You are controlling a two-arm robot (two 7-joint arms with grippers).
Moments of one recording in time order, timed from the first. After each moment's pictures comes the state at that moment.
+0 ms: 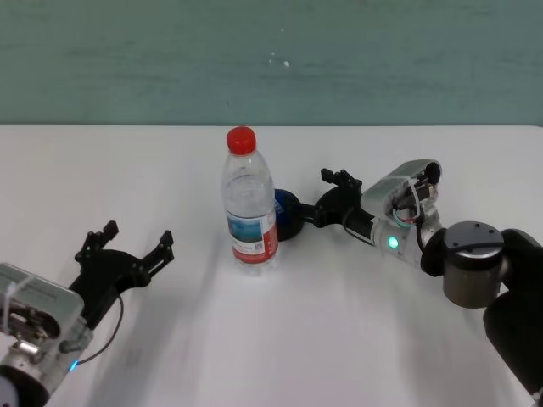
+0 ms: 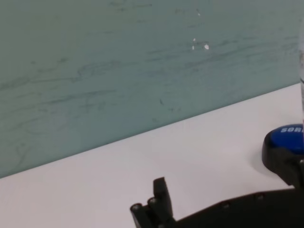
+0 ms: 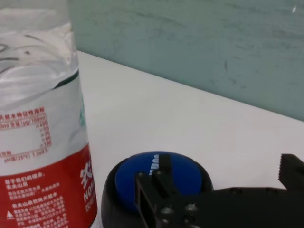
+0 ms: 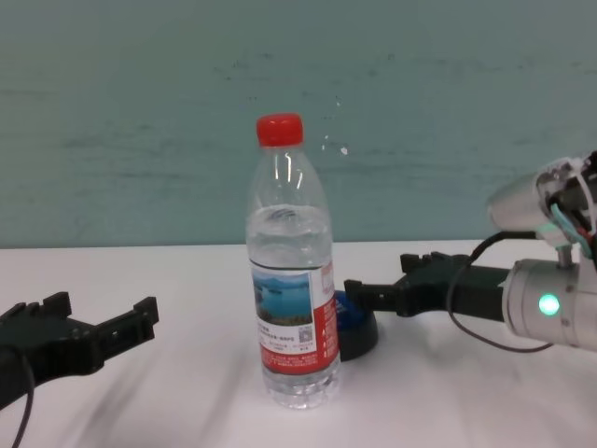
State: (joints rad) left arm 0.12 0.30 0.10 -1.65 -0.06 -0.03 -0.22; right arm 0.50 0.21 -0.42 -1.07 0.24 0.04 0.43
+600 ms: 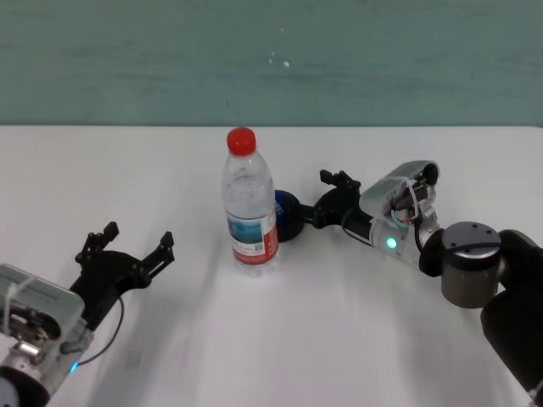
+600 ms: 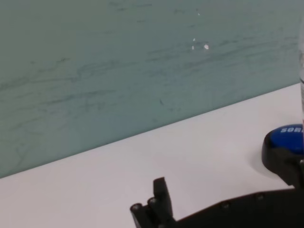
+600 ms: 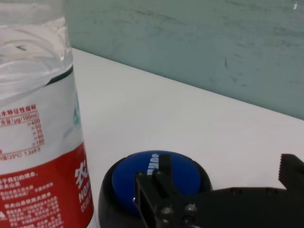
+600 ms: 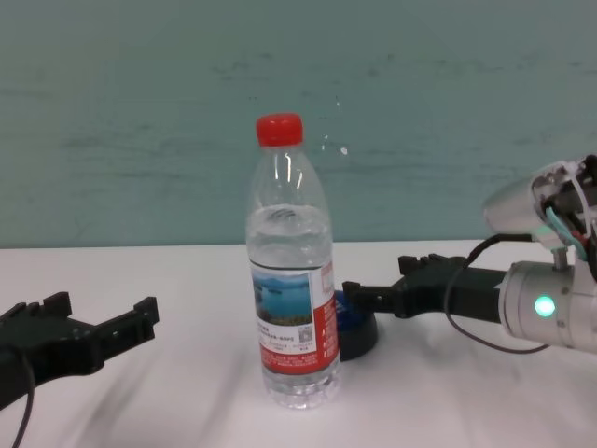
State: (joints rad) left arm 0.12 0.30 0.10 -1.65 -0.06 -0.03 -0.22; right arm 0.52 0.20 -0.42 -1.04 0.24 0.02 0.44
